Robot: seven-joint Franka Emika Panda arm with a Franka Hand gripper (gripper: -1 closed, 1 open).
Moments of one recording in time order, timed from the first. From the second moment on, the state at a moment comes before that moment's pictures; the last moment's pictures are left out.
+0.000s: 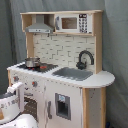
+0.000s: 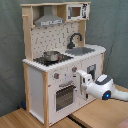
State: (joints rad) arm -0.72 -1.51 1.65 -2.45 -0.44 3.07 1.23
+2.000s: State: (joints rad) arm -0.67 -1.52 1.48 -2.41 -0.44 3.12 1.12
